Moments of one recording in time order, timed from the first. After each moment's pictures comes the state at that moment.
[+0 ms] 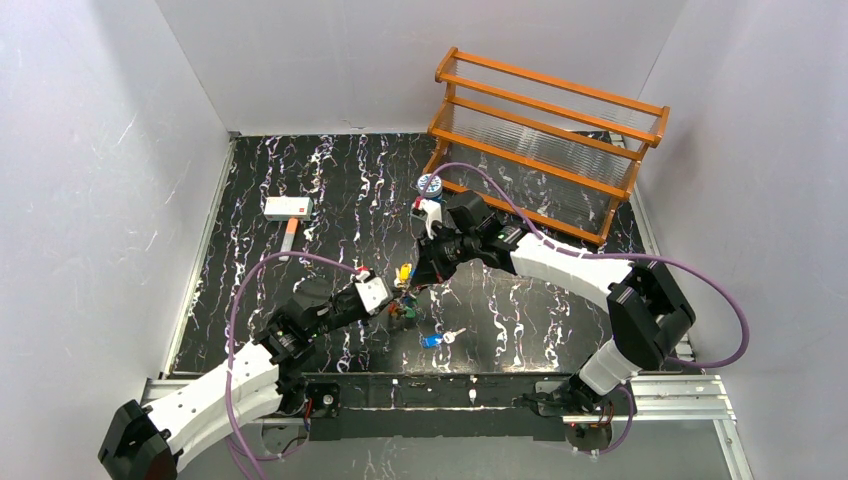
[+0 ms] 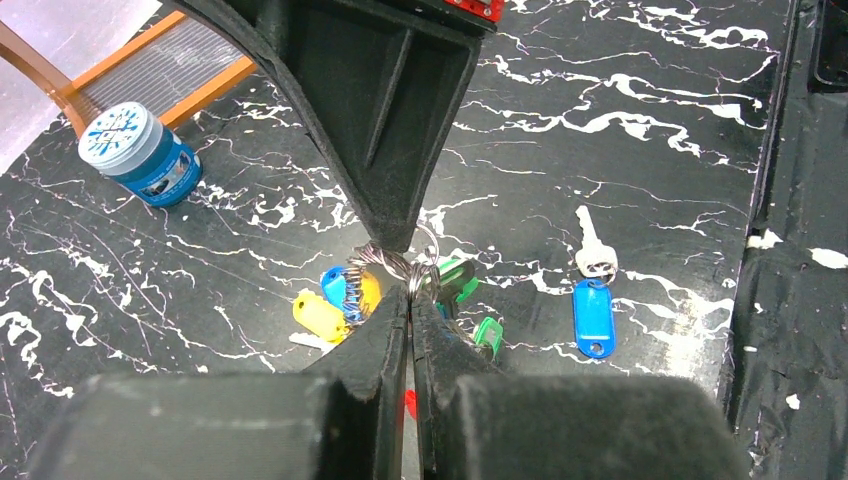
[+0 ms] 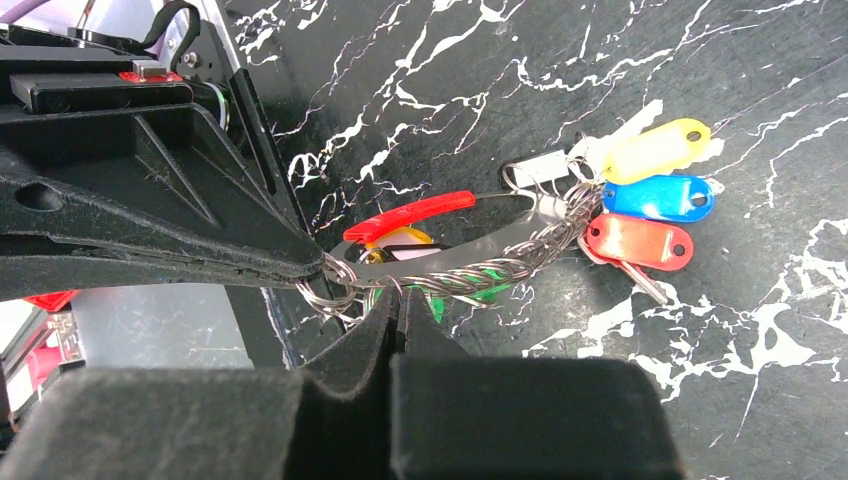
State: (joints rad) left arm -0.74 0.66 0.27 0.20 0.34 0.31; right arm 0.81 1.56 1.07 -0.22 -0.60 0.24
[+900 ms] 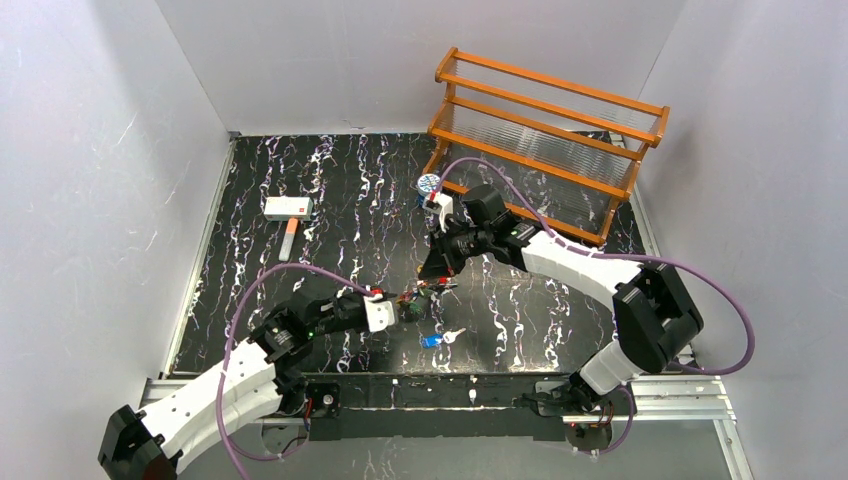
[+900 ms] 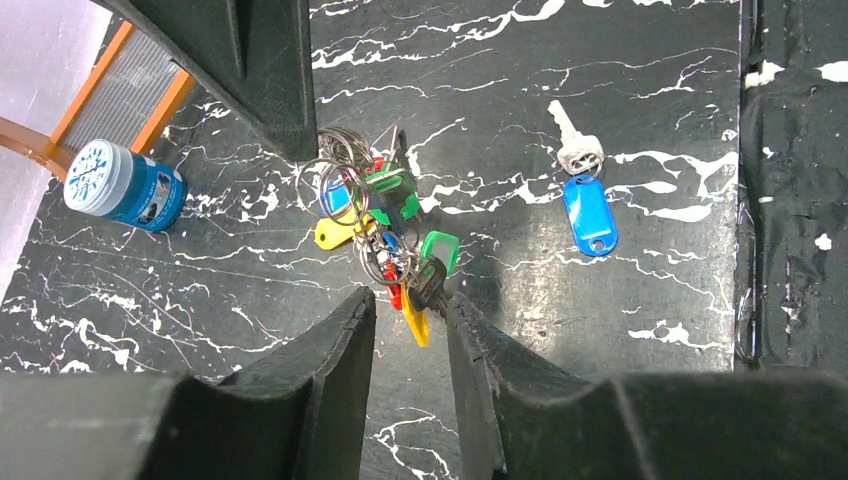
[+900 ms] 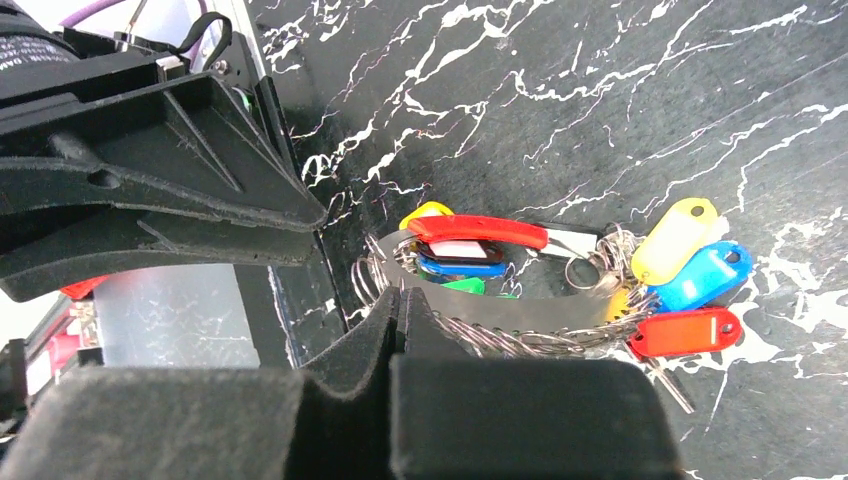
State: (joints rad) left arm -0.74 0.65 0.33 -0.07 0.43 0.64; right arm 0.73 1.54 1.03 -0.17 -0.73 0.23
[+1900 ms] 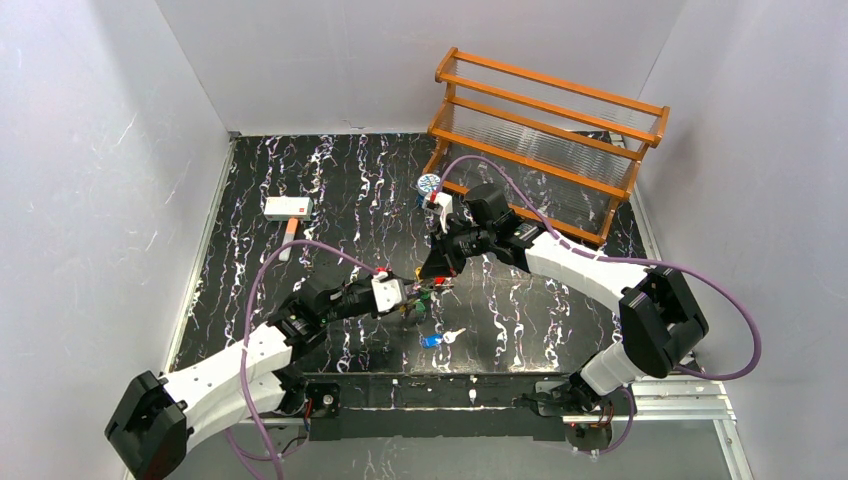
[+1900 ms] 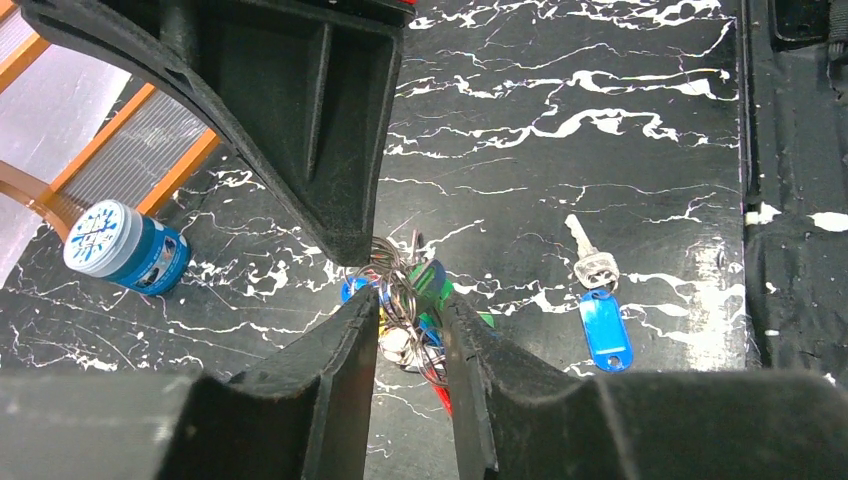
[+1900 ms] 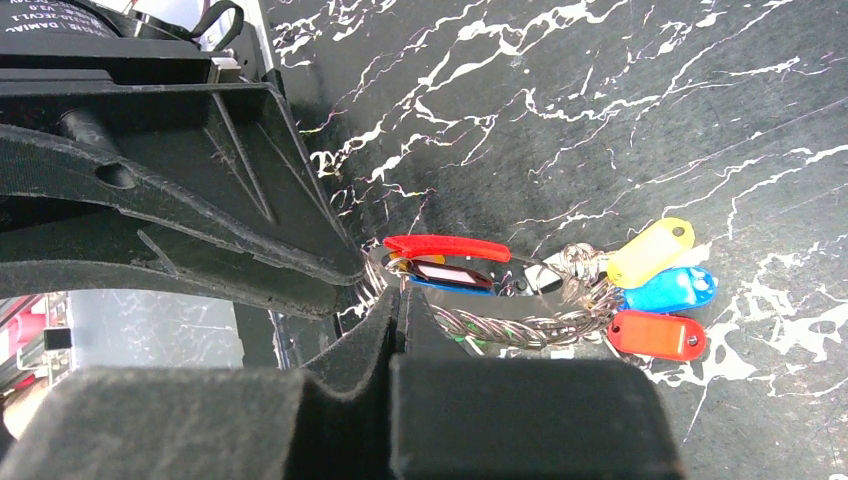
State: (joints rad) left arm -0.74 0.85 0.36 0.25 0.49 0.48; right arm 0.73 1.50 1.02 -0.17 -0.75 0.15
